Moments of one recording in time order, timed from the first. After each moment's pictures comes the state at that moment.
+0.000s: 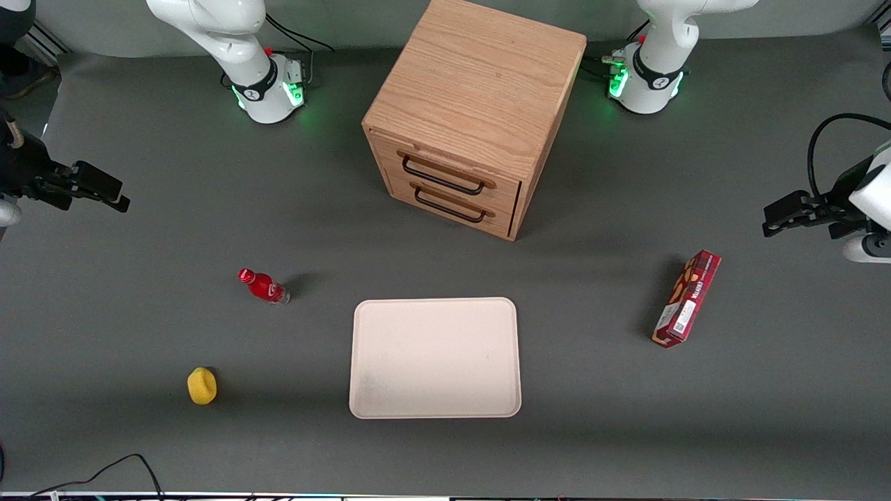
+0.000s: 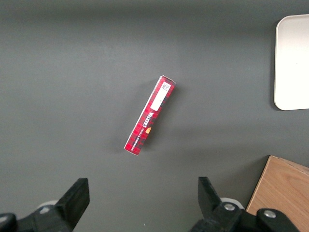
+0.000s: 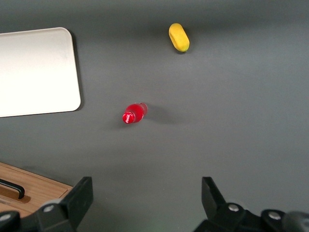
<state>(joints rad) -0.22 0.01 0.24 -1.51 0.02 1.53 0.11</state>
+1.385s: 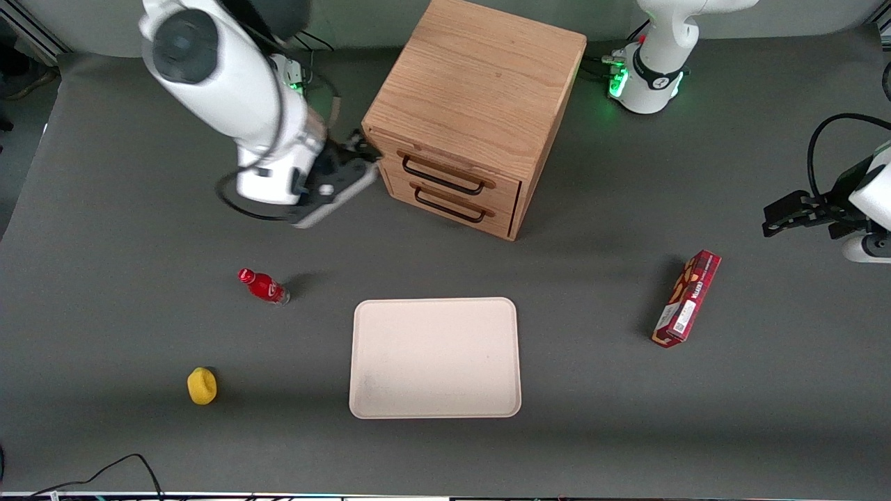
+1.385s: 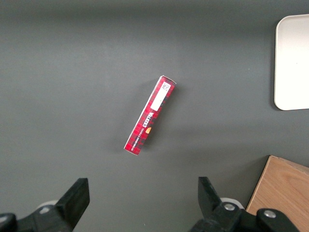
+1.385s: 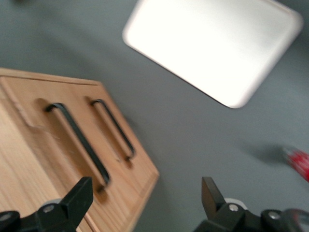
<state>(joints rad) 0.02 0.32 0.68 -1.44 0.04 1.72 0.06</state>
